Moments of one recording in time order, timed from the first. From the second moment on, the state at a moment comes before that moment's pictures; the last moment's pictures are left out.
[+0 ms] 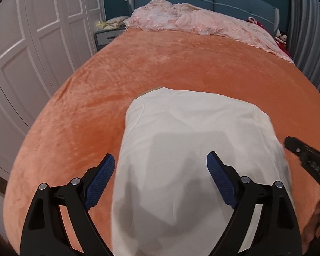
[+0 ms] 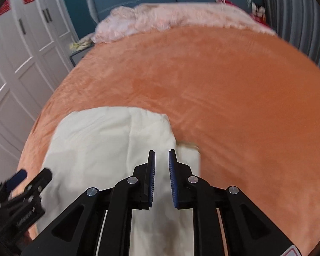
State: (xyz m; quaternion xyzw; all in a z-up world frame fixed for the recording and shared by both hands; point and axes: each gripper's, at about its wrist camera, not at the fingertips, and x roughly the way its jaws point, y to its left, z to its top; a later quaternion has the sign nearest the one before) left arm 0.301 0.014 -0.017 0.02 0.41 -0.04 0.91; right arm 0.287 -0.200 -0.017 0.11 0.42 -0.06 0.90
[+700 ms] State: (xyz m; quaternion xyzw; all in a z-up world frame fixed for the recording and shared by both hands) left arm 0.081 0.025 0.015 0.05 0.42 -0.03 0.91; right arm 0.043 -0.148 0.023 0.07 0.41 -0.05 0.91
